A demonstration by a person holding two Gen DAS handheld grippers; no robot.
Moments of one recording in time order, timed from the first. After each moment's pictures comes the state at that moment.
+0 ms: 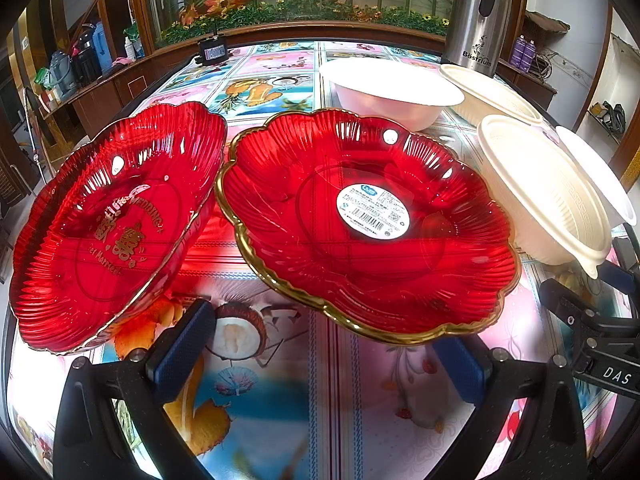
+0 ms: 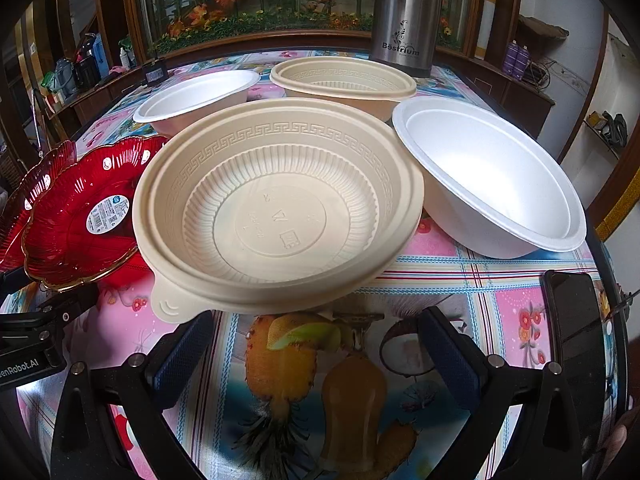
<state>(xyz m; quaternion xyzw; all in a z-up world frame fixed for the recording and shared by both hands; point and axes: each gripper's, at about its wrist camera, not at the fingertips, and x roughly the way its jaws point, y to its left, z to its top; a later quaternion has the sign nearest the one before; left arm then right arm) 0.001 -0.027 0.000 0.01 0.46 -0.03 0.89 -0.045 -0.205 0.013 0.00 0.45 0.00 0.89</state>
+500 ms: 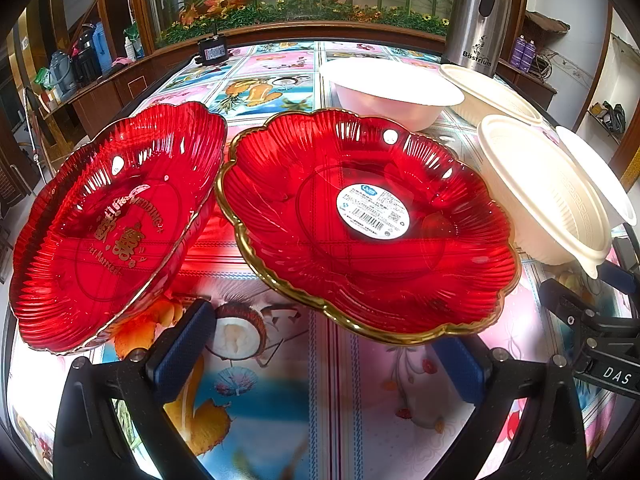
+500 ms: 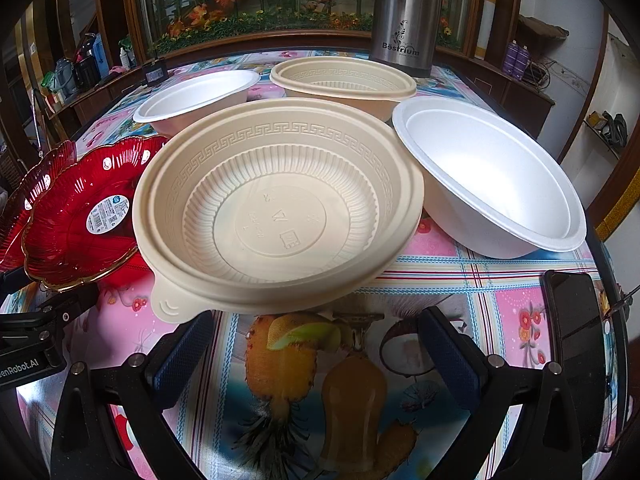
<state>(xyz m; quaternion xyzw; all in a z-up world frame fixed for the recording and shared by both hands) 0.001 -0.027 0.000 0.01 0.46 -0.03 0.89 -0.046 -0.204 0.013 0.00 0.45 0.00 0.89</state>
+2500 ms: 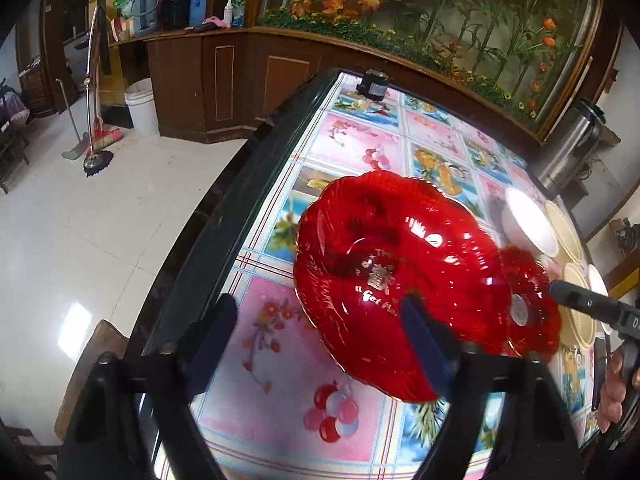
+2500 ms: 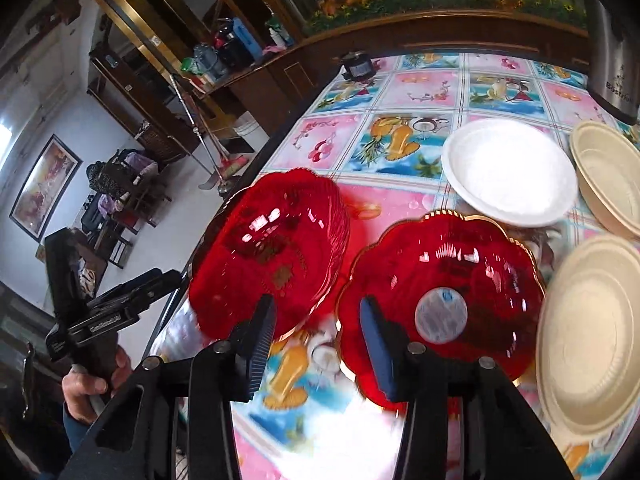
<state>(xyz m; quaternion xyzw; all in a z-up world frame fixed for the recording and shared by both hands) -0.010 0.216 0.067 -0.13 0.45 0.03 0.89 0.022 -0.035 0.090 0.09 0.49 0.29 0.82</state>
